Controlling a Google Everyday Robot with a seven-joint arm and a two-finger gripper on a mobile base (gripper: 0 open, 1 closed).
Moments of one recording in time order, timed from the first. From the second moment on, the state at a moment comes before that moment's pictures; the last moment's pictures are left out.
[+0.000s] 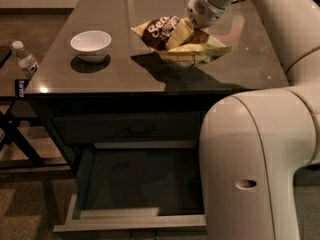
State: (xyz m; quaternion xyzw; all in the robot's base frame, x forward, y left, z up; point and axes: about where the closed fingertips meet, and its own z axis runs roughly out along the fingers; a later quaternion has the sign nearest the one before) arm 0.723 -0.088 0.913 -0.39 0.88 0.17 0.20
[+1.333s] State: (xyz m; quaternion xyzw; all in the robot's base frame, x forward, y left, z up) arm 0.647 -0.088 0.946 -0.37 0.88 0.18 0.23
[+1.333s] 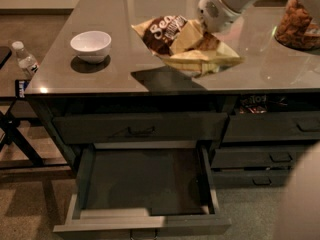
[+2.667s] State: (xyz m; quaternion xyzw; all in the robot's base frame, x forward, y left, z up) arm 0.539 -0.093 0.909 -0.35 0.89 0.21 0.18
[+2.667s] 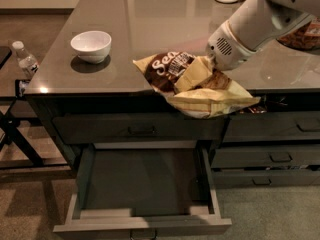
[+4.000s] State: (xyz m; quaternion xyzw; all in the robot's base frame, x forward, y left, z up) arm 0.442 -0.088 0.811 -0.25 0.92 0.29 0.09
